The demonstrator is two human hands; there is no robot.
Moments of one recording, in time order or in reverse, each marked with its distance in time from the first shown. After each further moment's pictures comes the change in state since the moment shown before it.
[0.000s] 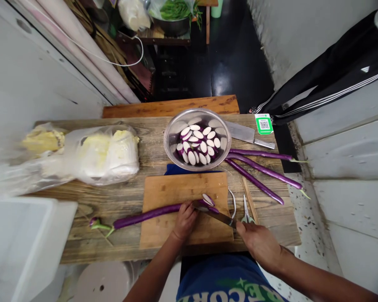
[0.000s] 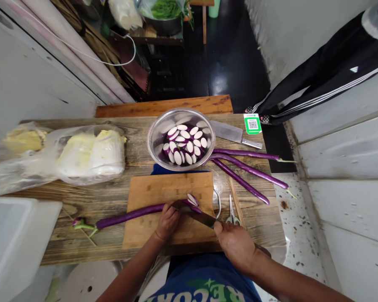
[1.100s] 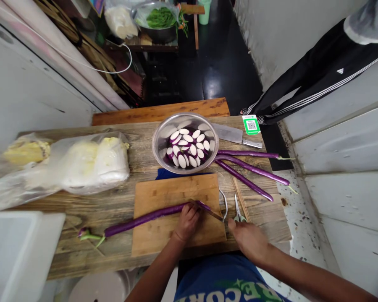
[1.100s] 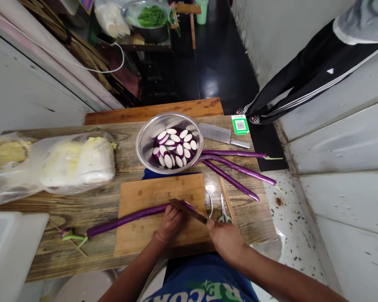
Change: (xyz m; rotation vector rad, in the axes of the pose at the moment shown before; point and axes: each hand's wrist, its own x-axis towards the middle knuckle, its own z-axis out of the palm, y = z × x) left_hand 0.020 0.022 0.023 -0.062 0.028 0.067; right_hand 0.003 0.001 0.001 0.085 -0.179 0.135
